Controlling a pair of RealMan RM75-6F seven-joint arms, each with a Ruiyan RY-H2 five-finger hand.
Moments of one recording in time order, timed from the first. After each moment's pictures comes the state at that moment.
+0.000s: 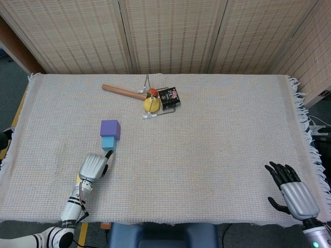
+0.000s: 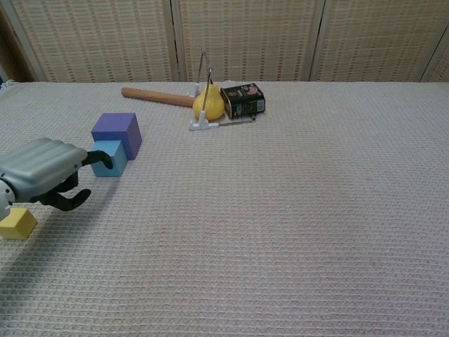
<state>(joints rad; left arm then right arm) -0.51 -1.65 -0.07 -1.36 1.25 1.18 0.59 0.07 -1.03 -0.08 -1.69 -1.62 1.37 -0.02</state>
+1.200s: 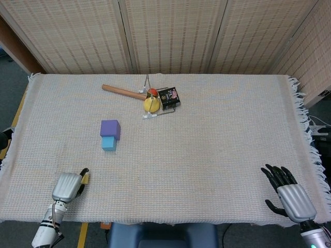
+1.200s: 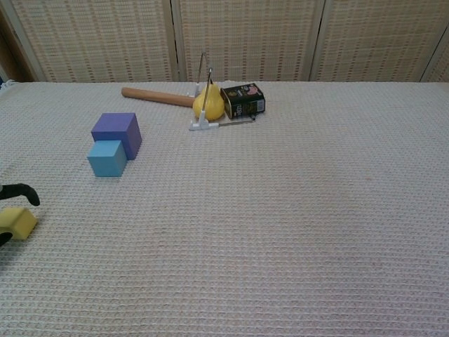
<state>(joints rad) -0.32 -1.50 0.04 -1.45 1.30 1.27 0.51 0.06 -1.03 -0.10 -1.70 -1.65 1.37 -0.05</state>
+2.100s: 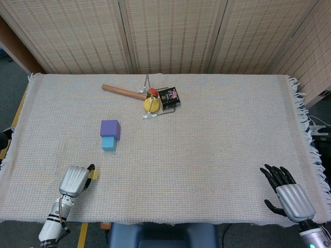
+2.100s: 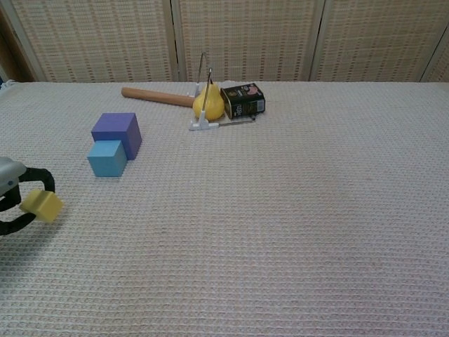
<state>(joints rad) -0.36 -1.53 -0.01 -1.46 1.37 1.26 0.56 0.07 -1.04 -0.10 -1.70 -1.64 1.36 -0.05</state>
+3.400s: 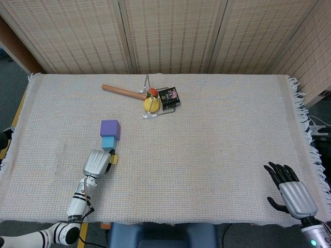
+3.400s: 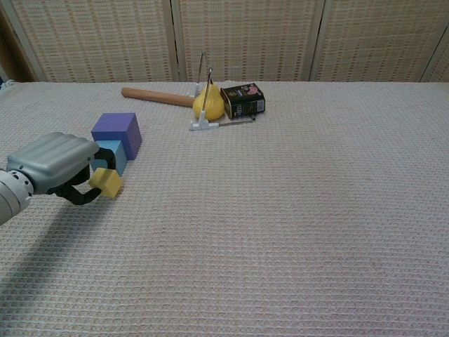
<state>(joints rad) -0.53 -1.71 -0.15 -1.30 1.22 1.12 0.63 0.08 -1.03 -0.08 -1.70 -1.59 1.34 -0.05</state>
